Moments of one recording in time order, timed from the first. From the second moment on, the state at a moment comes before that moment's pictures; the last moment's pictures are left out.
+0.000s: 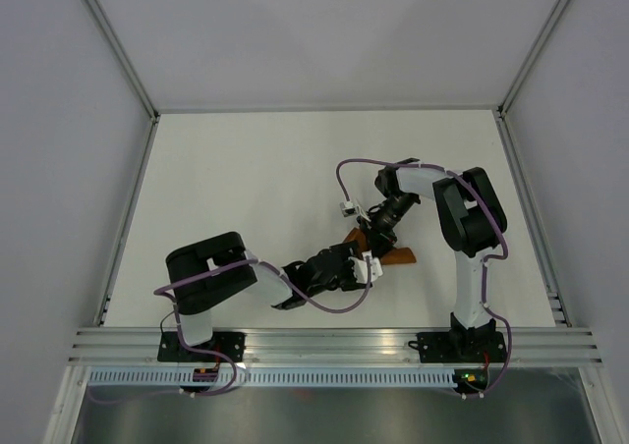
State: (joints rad) left arm -1.16 1.83 0.61 0.84 -0.15 0.45; right arm 0.37 2.10 1.34 -1.18 -0.82 -1.22
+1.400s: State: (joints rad) left arm -0.89 1.99 0.95 0.48 0.48 0.01; right arm 0.20 1.84 1.20 -0.70 -0.65 -0.86
